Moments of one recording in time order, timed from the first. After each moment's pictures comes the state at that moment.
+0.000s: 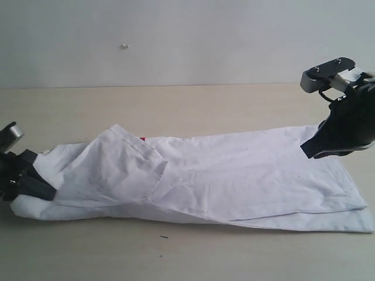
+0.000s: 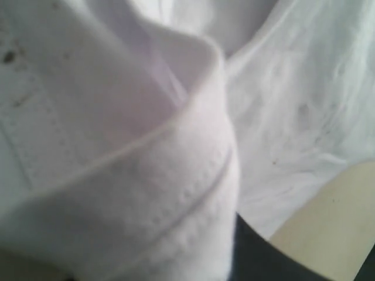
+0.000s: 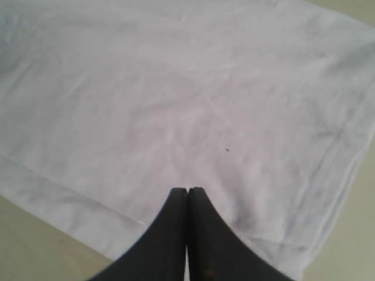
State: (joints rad) left arm 0.23 2.12 -1.09 -0.91 1.05 0.96; right arm -0.04 1.57 -0.92 0.35 0.66 -0.65
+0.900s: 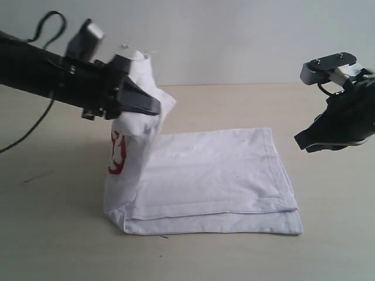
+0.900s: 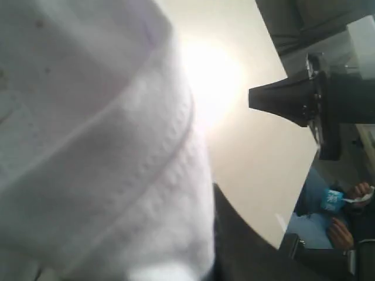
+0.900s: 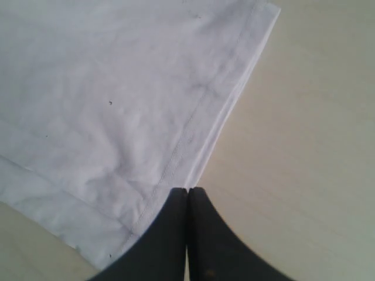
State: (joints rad) left arm -0.27 1.82 -1.21 -1.27 0.99 0.86; right arm -0.04 1.57 -0.92 0.43 0.63 -0.65
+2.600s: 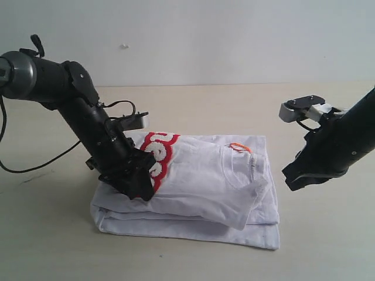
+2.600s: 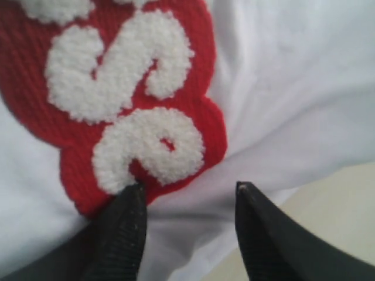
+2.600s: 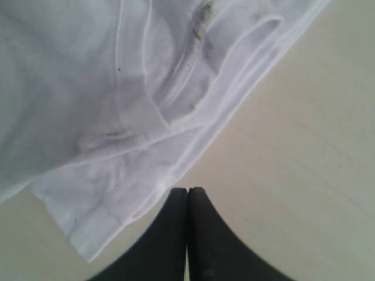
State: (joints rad) left arm -0.37 2.20 -1.45 -0.59 1.09 0.53; right arm -0.04 1.76 -0.92 0.57 0.72 -0.85
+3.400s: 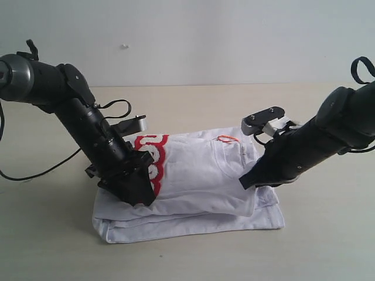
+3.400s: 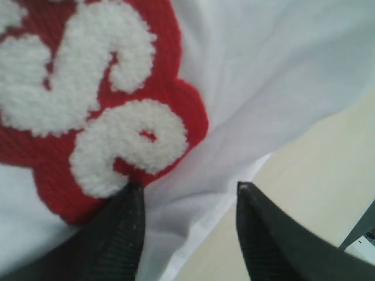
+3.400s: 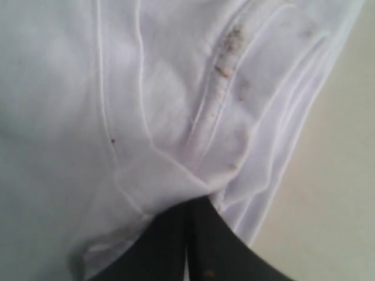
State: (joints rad) left arm -0.35 2.21 -1.45 -0.67 1.18 0.55; right arm 0.12 1.95 -0.93 0.71 0.35 -0.89
